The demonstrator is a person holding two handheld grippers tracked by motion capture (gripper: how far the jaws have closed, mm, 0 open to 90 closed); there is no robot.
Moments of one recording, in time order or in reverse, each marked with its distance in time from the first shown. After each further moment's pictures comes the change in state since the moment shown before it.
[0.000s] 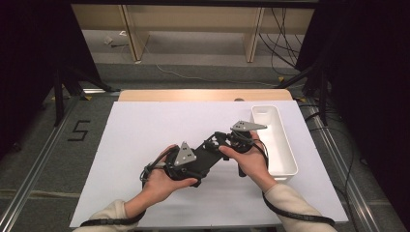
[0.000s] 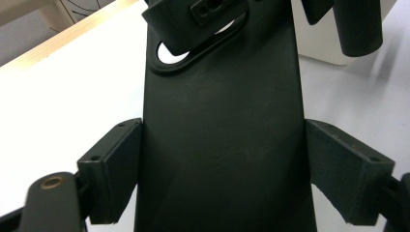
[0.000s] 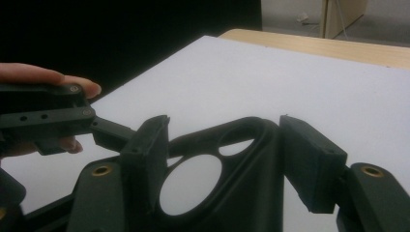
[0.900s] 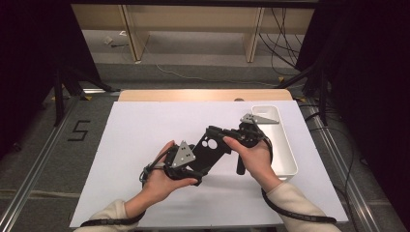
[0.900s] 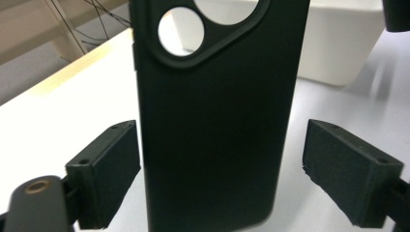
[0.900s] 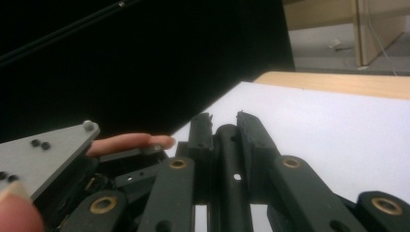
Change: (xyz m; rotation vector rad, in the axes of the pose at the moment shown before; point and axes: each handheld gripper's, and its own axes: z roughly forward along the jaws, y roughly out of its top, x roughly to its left) left arm 0.002 0.001 -0.003 -0.112 -0.002 0.024; right arm 0.017 0.029 -0.027 -0.154 0.139 0.102
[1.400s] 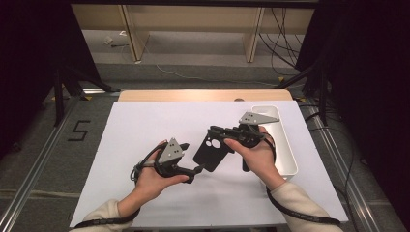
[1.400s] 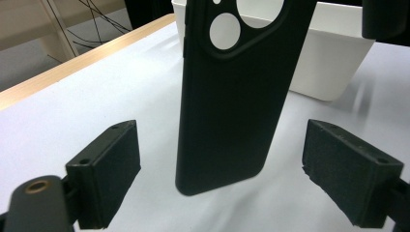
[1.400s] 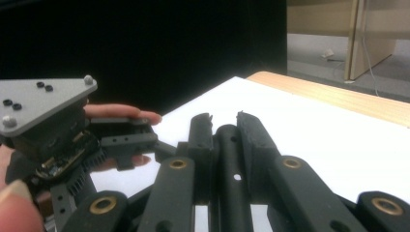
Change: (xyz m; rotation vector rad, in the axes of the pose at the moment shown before) left arm 0.016 -0.008 -0.014 -0.041 -0.038 -0.078; right arm 0.001 0.007 -0.005 0.063 -0.016 -0.172
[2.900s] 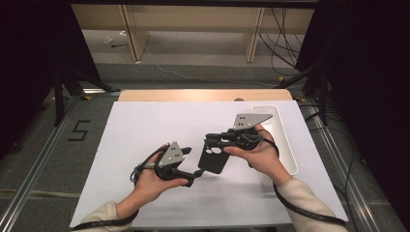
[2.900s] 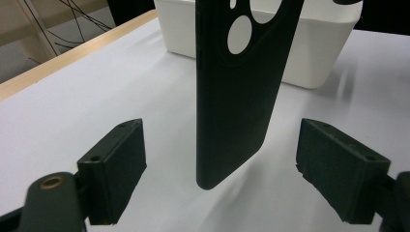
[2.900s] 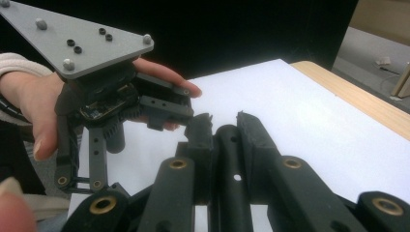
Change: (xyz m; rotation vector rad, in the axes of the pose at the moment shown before) left arm -0.003 -0.006 0.002 0.017 -0.054 0.035; right arm 0.004 0.009 0.000 0.143 0.170 -0.238
